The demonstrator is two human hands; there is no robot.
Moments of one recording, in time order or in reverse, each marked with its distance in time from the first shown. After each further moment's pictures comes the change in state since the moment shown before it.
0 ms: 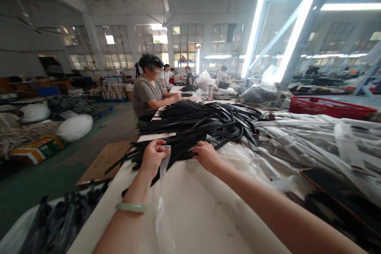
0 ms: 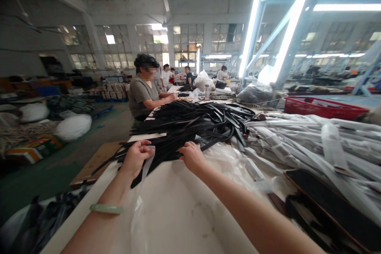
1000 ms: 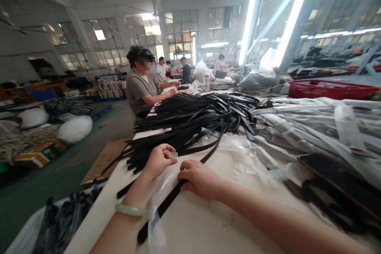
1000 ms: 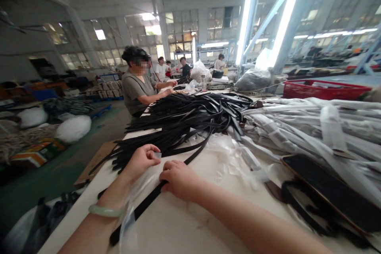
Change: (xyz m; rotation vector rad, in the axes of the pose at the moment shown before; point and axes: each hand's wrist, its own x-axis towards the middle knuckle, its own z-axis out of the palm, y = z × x) left_hand -0.016 -0.006 0.024 0.438 -0.348 -0.042; right_hand -0.060 -0.050 -0.016 0.173 -0.227 -0.391
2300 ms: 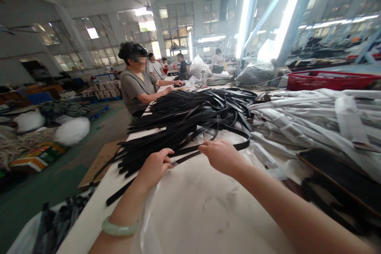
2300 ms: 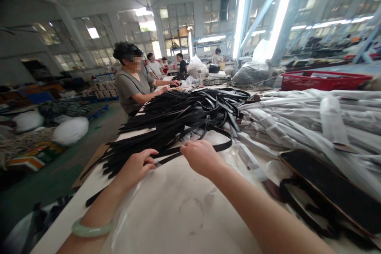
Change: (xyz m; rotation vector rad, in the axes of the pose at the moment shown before) left_hand -0.008 0.016 0.009 0.433 -0.109 0.129; right_hand -0.034 0.046 -0.067 -0.428 0.004 0.314
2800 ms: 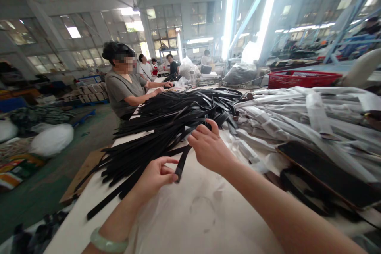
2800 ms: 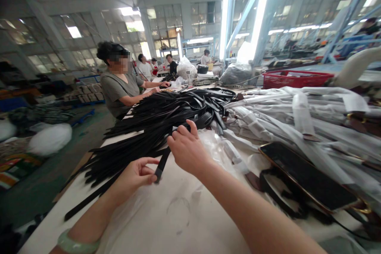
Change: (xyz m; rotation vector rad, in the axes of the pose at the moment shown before) left_hand -0.008 0.022 0.032 -0.612 -0.250 -0.206; right_hand -0.009 0.001 -0.011 0.001 0.419 0.032
